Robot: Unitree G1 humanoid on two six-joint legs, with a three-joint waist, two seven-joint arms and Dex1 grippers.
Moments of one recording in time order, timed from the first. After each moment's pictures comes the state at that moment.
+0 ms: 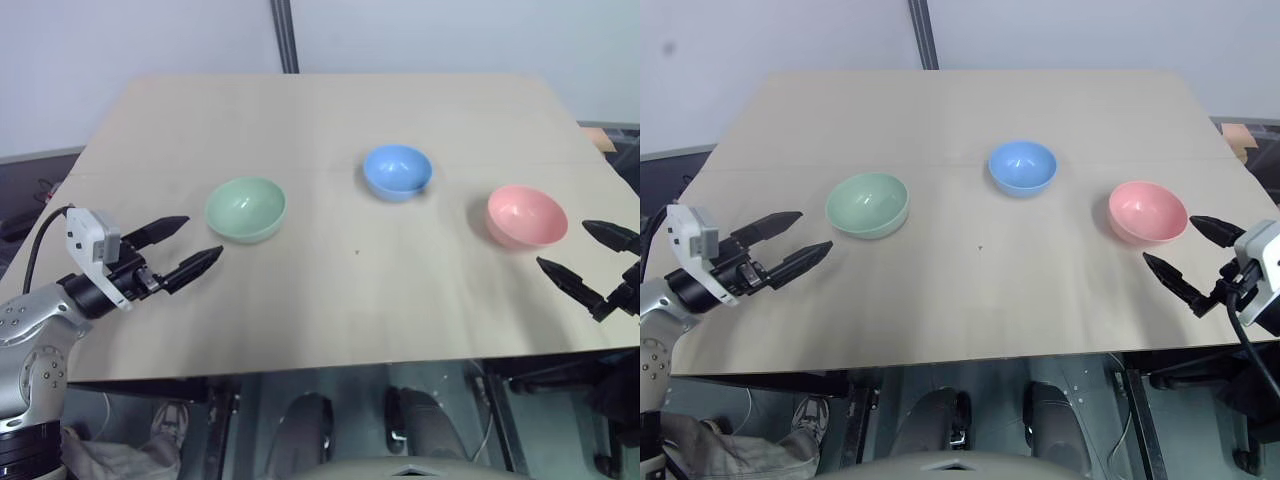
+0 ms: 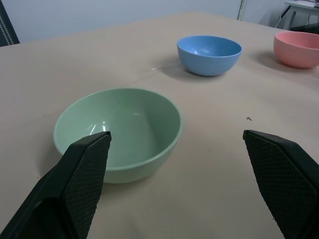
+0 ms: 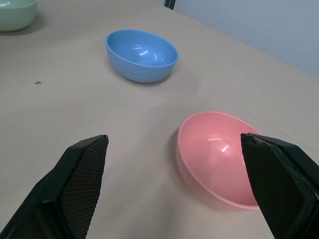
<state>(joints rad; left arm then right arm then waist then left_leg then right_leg) 0.04 0.79 0.51 -0.16 -0.67 0.35 -0.98 0.24 -0.76 -0.63 -0.54 0.55 0.43 0.79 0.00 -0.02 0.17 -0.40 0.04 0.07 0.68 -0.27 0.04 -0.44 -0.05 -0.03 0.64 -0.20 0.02</state>
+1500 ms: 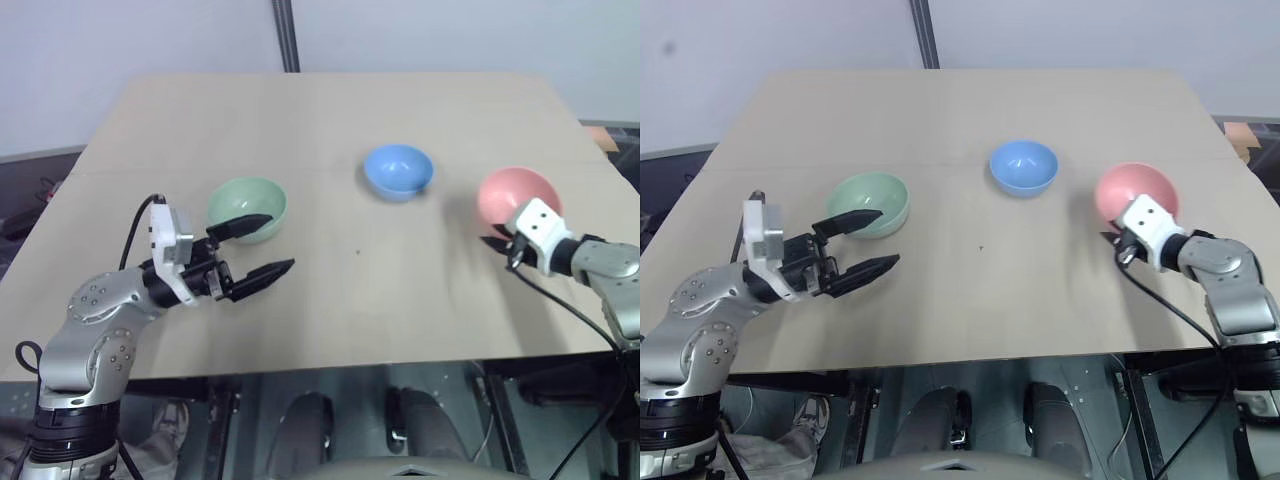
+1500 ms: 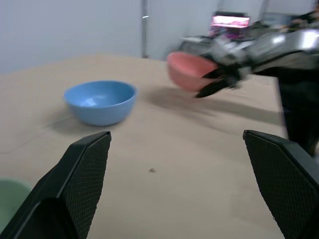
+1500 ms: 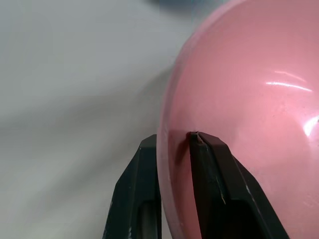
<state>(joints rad) -0.09 0.69 0.28 -0.28 -0.68 0.32 -1.01 -0.31 -0.79 0.05 -0.17 0.12 0.33 0.85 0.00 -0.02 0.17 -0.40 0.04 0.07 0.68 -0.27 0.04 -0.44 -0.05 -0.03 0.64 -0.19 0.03</state>
